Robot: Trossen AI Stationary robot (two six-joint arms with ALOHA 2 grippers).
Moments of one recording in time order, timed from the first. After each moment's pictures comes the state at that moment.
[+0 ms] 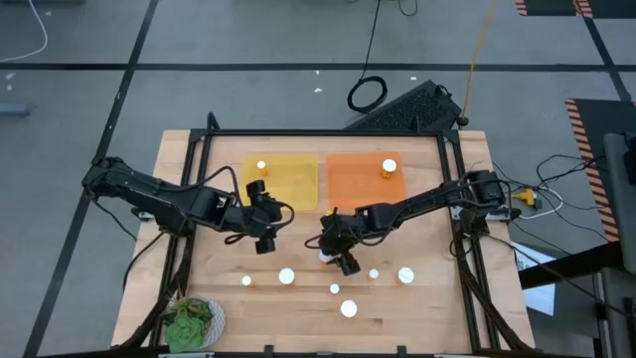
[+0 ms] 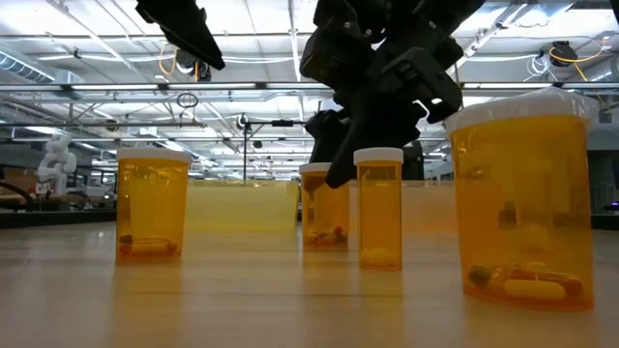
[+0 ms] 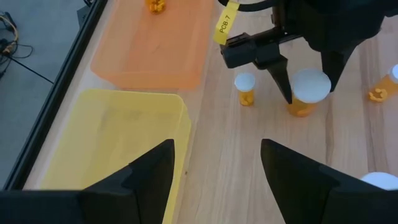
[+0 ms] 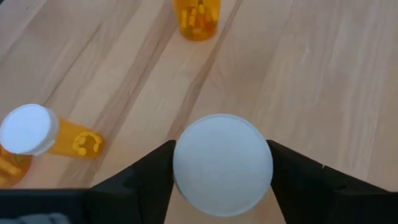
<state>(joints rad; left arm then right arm) -0.27 1.30 1.11 -0.71 -0.45 -0.22 0.13 1.86 1.12 -0.17 -0.21 -0.19</state>
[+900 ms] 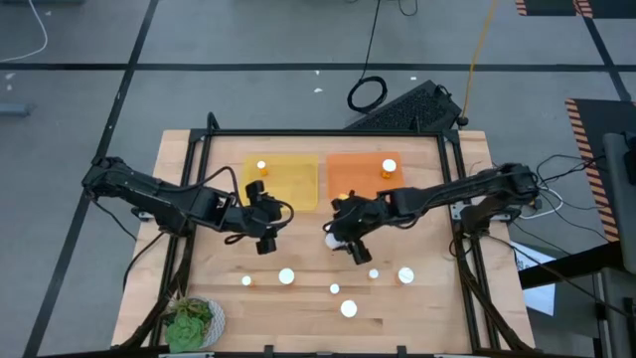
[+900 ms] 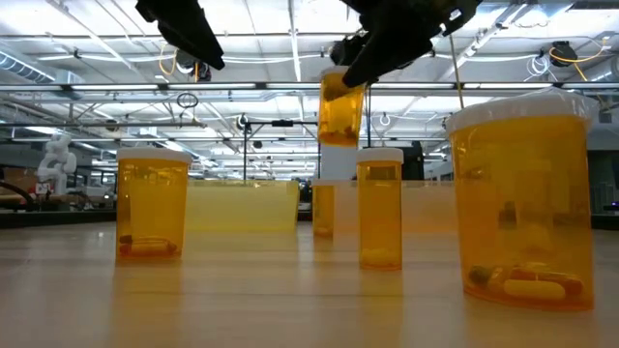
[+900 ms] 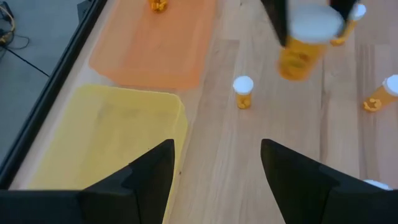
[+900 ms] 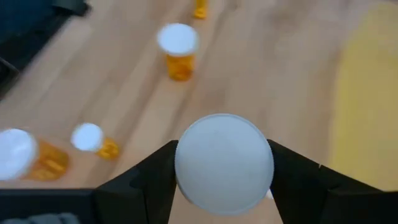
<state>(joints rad) -0.27 1.30 1.11 -0.70 -0.45 -0.28 0.11 1.58 1.12 -0.33 -0.13 -0.20</state>
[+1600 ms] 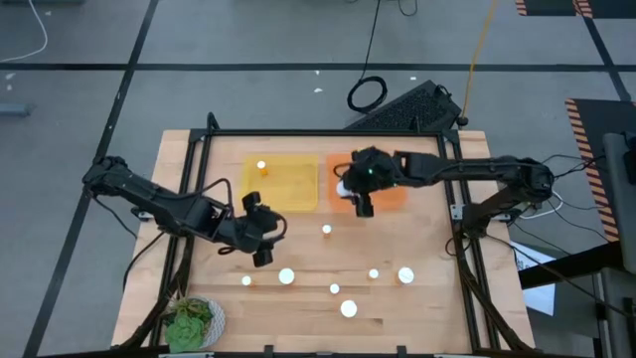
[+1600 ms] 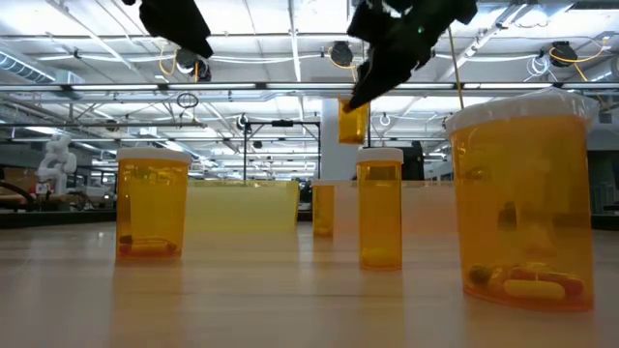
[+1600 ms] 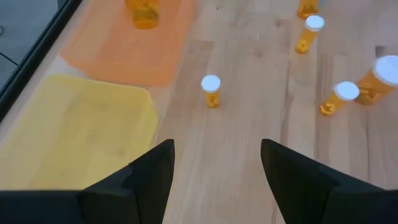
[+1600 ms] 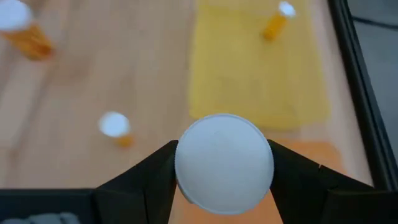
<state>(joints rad) -0.38 1.30 1.11 -0.70 -0.46 -0.43 -0.20 1.46 1.10 -0.44 -0.05 -0.29</state>
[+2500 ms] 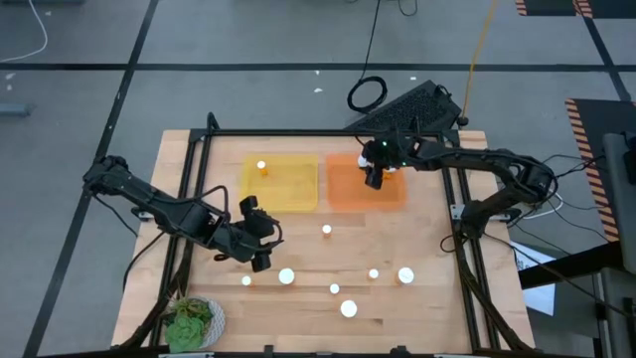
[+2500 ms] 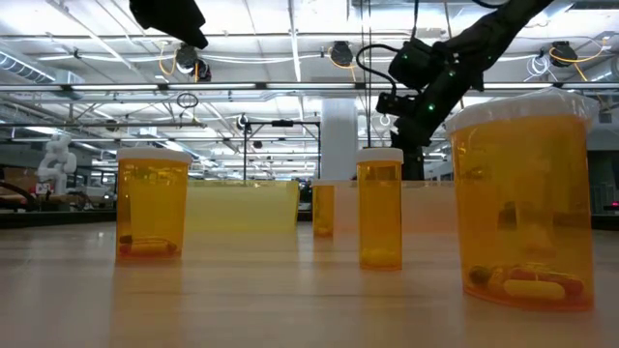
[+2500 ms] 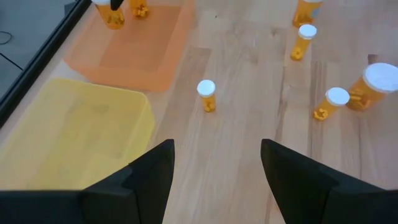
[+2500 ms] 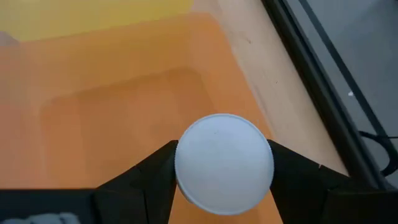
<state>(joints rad) -0.44 1.30 1.11 -0.70 -0.53 -0.47 -0.56 1.46 0.82 -0.18 -0.06 -0.28</state>
